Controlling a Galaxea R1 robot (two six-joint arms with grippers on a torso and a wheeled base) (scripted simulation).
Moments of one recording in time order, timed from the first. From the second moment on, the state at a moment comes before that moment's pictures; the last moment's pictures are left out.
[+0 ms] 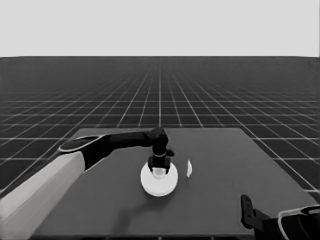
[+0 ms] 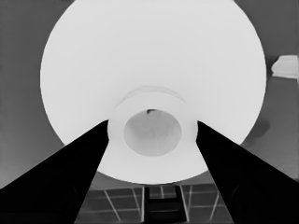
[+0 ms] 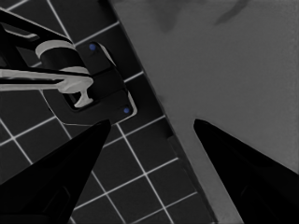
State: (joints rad) left arm 0.06 3.07 -1.75 0.24 1.51 -1.22; right arm -0.35 1.76 -0.39 -0.70 -1.18 0.32
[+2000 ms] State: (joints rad) left arm 0.08 3.07 -1.75 0.24 1.51 -0.87; right arm -0.35 1.76 -0.39 -0.70 -1.18 0.32
